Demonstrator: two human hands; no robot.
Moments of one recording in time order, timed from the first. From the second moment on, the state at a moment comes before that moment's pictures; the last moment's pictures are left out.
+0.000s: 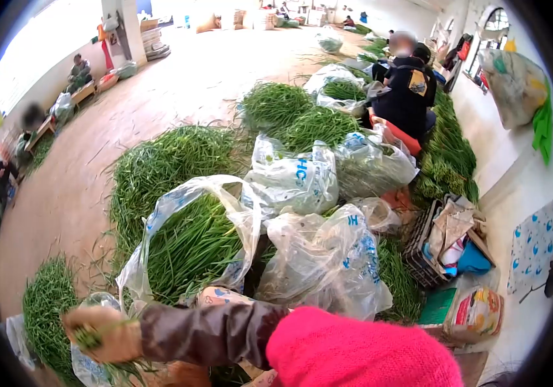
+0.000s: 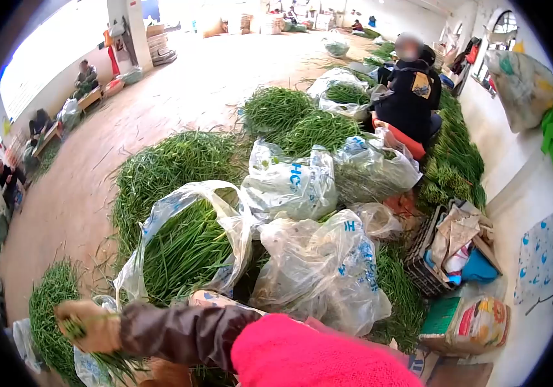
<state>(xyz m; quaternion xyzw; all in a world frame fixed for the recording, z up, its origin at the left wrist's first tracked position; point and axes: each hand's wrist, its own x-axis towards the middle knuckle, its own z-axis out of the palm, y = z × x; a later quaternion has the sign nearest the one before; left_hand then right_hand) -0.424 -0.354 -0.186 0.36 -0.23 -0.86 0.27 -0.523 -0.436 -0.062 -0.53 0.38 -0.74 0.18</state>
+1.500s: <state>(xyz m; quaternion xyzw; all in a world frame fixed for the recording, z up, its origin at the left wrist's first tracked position) -0.162 -0.405 -0.277 0.53 -0.39 -0.62 0.42 -0.349 -0.486 -0.172 -0.79 0.35 -0.14 0.49</state>
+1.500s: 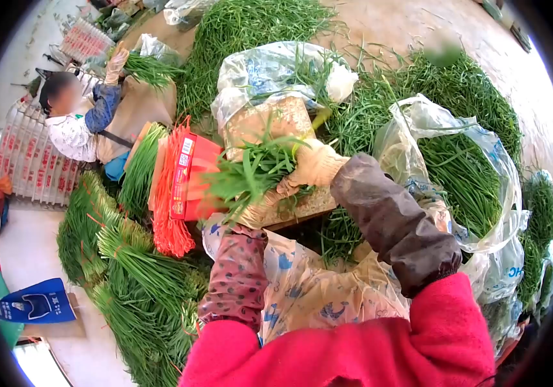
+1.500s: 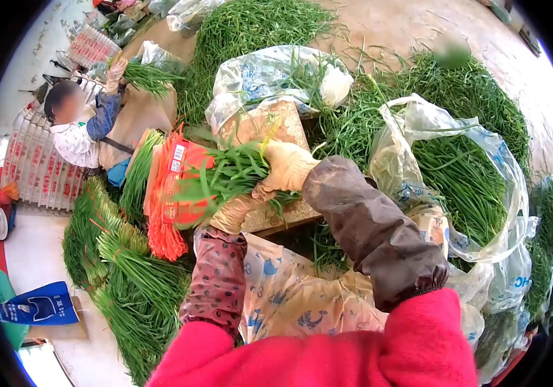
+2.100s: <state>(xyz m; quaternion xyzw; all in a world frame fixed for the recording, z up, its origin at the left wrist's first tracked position) -0.221 -0.303 -0.246 0.37 -0.31 -0.70 0.52 -0.335 -0.474 -0.182 -0.76 0.36 -0.37 0.40</state>
